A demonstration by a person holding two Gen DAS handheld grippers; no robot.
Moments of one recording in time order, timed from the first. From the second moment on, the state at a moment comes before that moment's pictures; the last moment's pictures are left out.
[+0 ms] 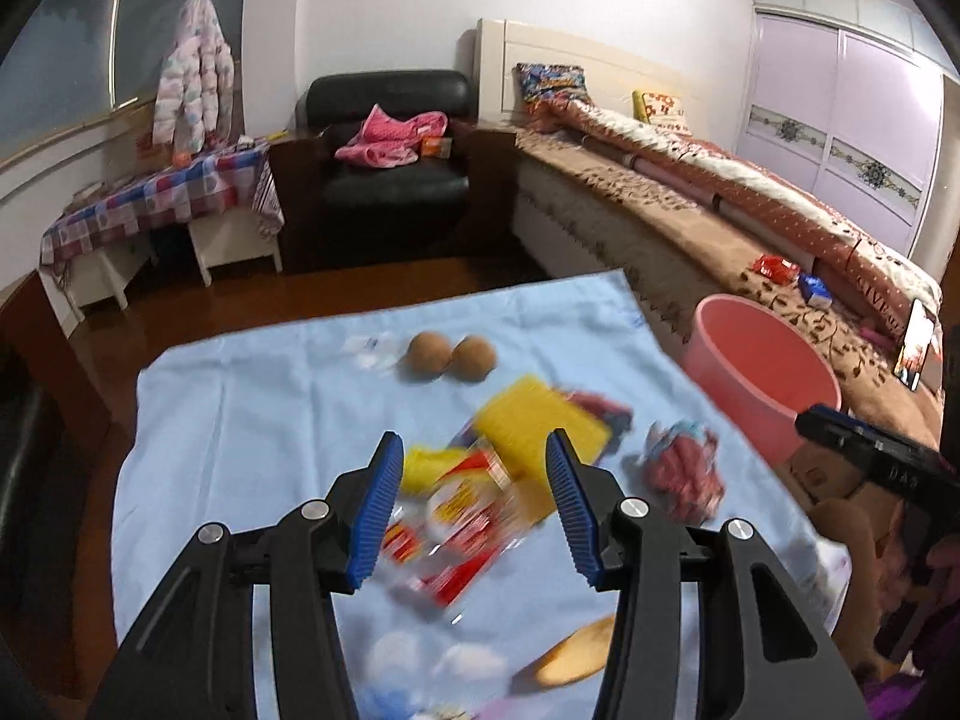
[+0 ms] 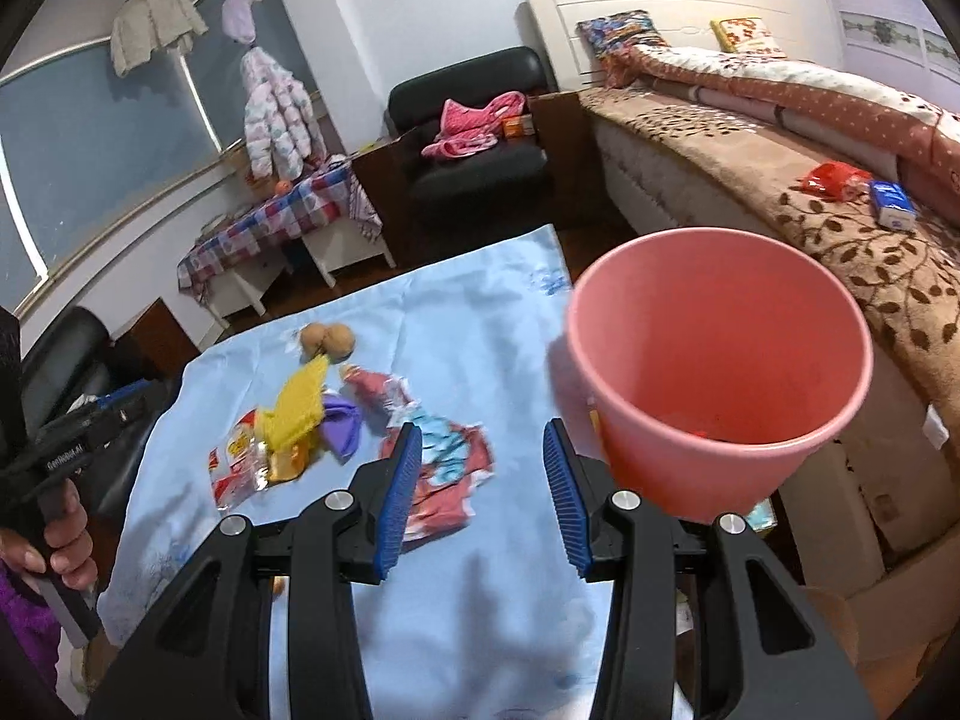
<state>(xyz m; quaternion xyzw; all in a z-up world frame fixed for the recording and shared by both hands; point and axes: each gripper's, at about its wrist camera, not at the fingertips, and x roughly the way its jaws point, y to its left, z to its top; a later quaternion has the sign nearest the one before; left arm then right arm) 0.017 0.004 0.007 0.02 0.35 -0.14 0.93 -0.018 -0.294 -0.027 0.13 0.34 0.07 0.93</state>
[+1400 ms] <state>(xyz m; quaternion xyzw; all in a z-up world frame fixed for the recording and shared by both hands) 0.028 0.050 -0.048 -0.08 0.40 -0.19 0.89 0.026 -0.179 -0.026 0.04 0.39 0.17 0.90</state>
